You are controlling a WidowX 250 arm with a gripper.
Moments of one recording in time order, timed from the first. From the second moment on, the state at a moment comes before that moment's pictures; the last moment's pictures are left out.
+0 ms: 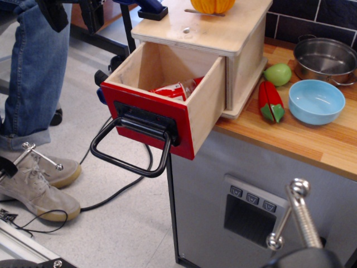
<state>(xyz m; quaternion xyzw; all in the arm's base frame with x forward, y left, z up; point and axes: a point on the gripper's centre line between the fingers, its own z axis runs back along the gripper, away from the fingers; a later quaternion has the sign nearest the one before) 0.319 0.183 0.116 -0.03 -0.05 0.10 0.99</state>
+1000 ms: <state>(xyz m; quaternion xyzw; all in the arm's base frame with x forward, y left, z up) 0.196 0.129 0.110 -0.08 0.01 0.06 0.99</state>
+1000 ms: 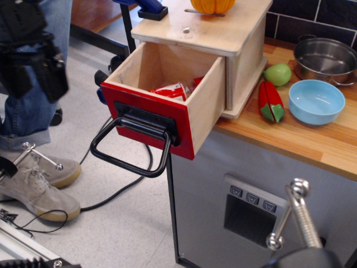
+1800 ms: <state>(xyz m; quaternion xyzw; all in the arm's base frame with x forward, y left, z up) 0.242 0.065 0.078 -0.06 -0.04 0.11 0.99</state>
